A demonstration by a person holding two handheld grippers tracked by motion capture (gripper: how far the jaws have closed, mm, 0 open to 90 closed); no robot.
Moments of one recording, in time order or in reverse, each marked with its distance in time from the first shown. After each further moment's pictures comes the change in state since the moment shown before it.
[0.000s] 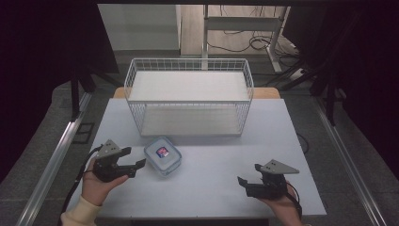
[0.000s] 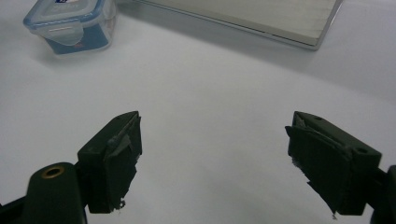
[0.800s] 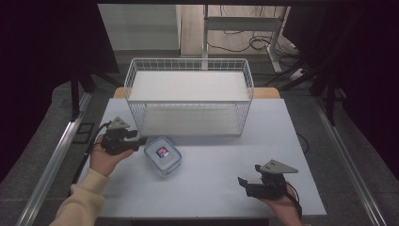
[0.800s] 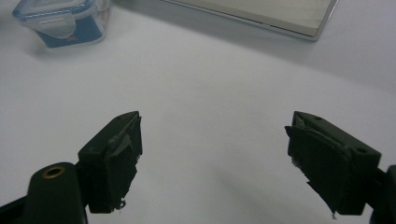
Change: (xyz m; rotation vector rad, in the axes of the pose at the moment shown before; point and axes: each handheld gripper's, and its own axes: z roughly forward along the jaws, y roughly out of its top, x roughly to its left) left arm 0.038 0.043 0.043 0.089 0.018 -0.017; right arm -0.002 -0.002 0.003 0.024 -0.009 0.006
